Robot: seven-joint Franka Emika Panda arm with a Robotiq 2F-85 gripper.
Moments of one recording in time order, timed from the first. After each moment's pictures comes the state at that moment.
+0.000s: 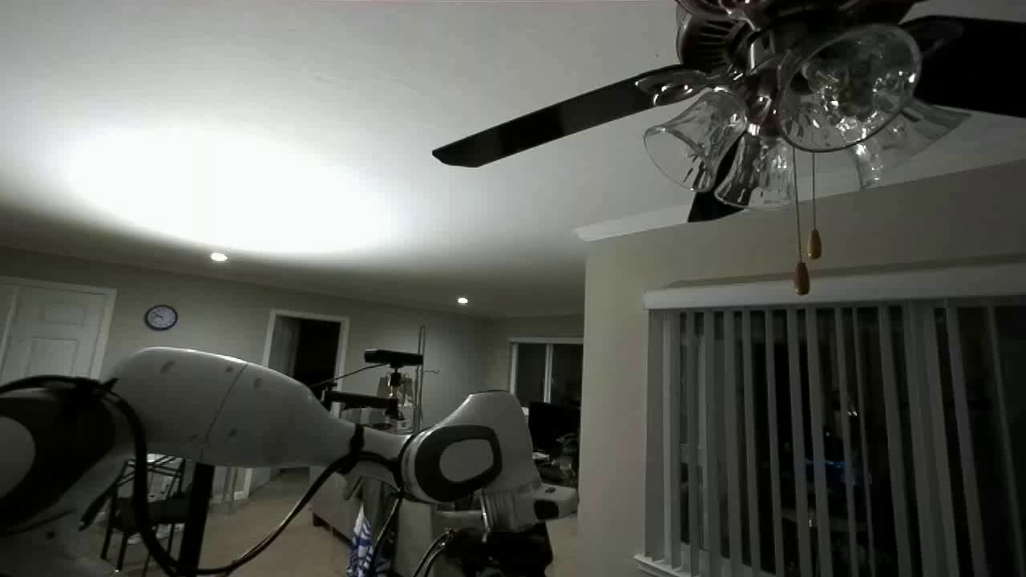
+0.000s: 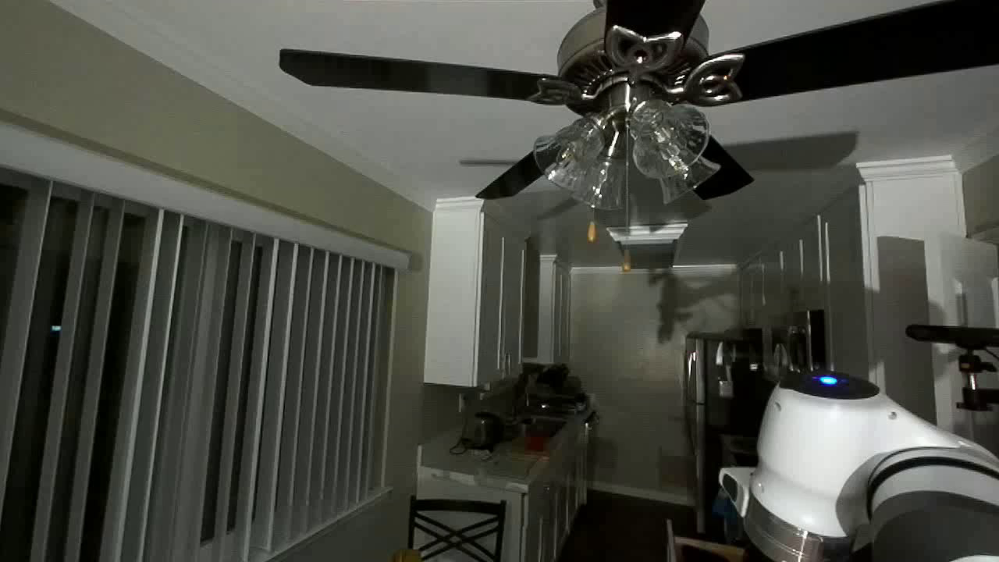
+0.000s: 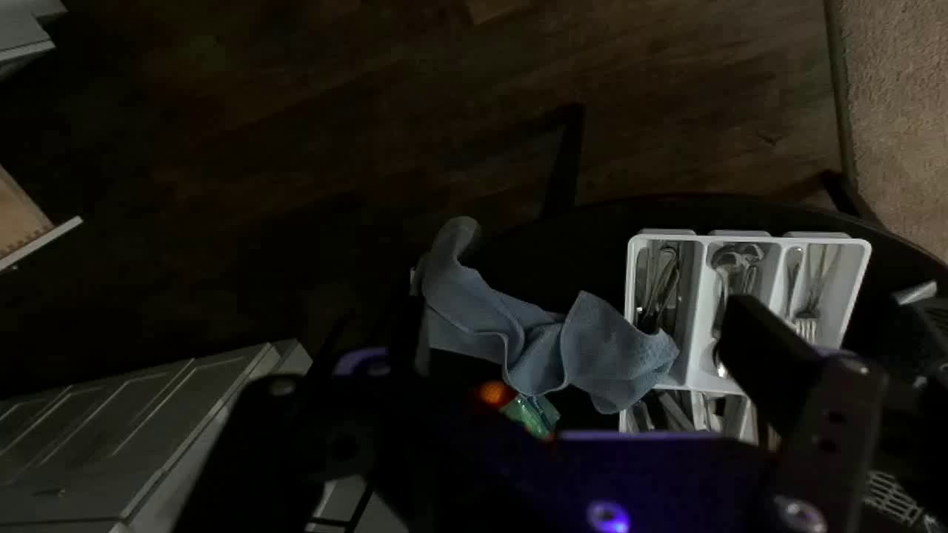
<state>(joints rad) 0.12 -0.93 0.29 -2.74 -0.04 2.03 0.14</state>
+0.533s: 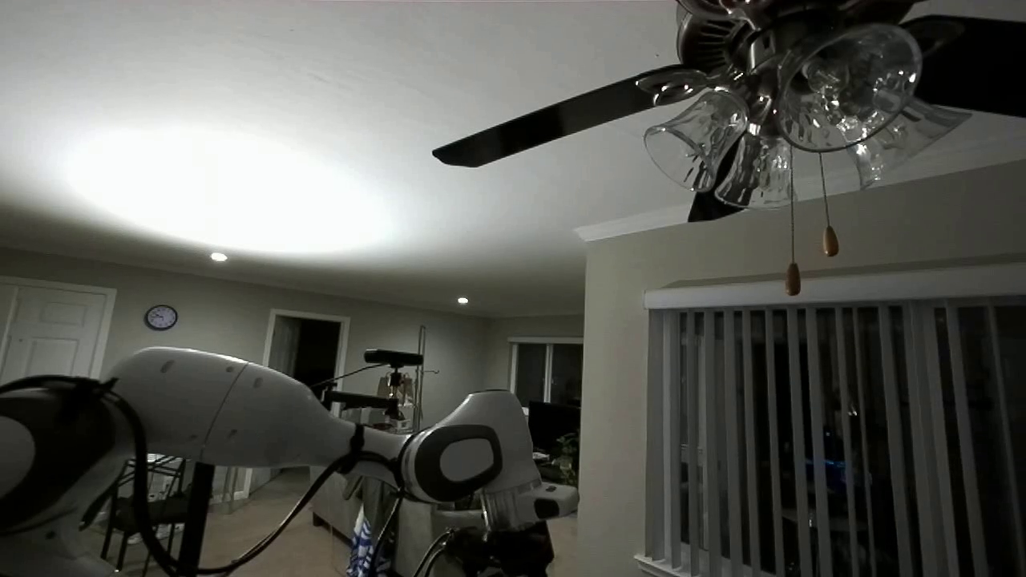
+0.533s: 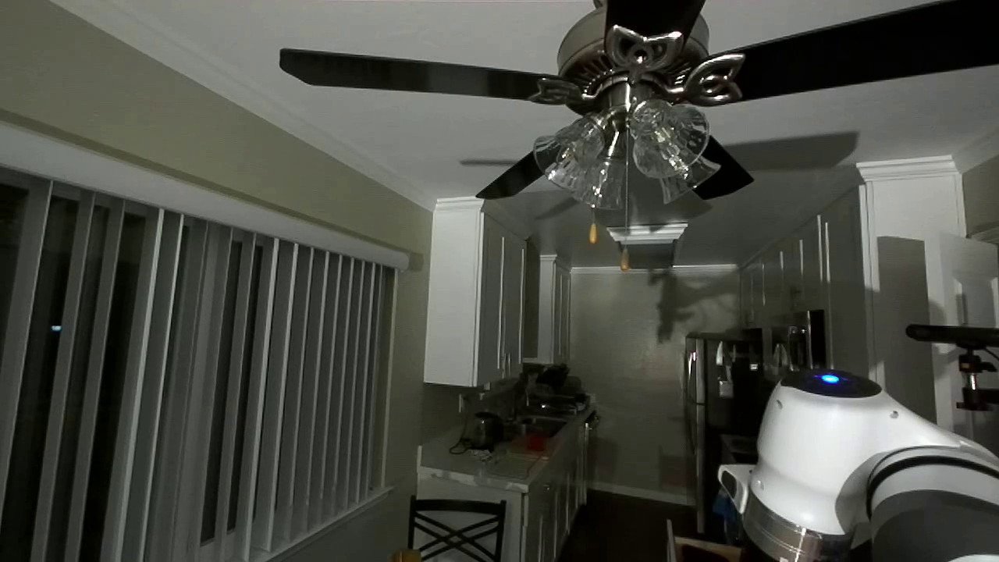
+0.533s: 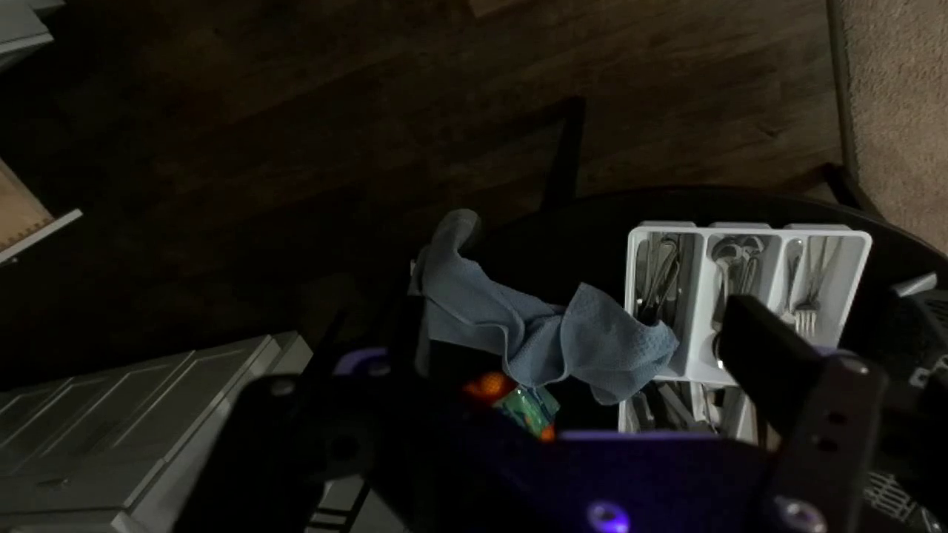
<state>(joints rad) 0.12 -0.93 0.29 -2.74 -0.04 2.04 0.14</state>
